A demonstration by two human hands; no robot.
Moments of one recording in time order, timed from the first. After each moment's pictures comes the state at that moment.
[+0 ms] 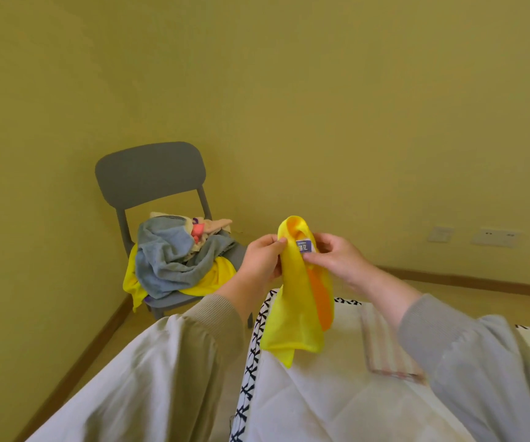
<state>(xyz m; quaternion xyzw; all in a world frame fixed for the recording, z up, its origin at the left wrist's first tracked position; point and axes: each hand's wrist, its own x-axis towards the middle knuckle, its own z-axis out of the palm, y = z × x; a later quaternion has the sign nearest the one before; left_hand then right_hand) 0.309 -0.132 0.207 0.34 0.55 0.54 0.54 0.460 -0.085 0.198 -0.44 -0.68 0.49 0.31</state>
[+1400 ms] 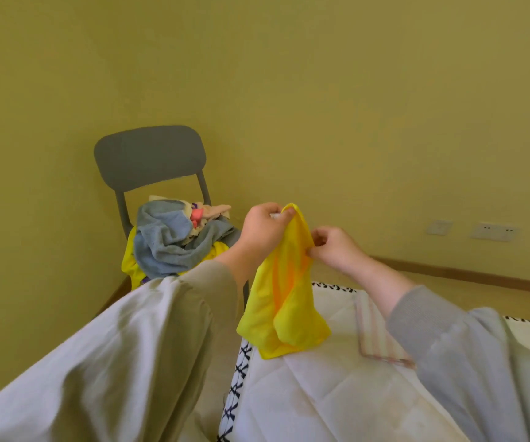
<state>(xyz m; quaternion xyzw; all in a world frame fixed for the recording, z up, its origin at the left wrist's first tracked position) 0.314 -0.130 0.239 0.52 0.64 0.48 0.29 0.459 -0.081 0.199 -0.51 -0.73 0.38 0.26</state>
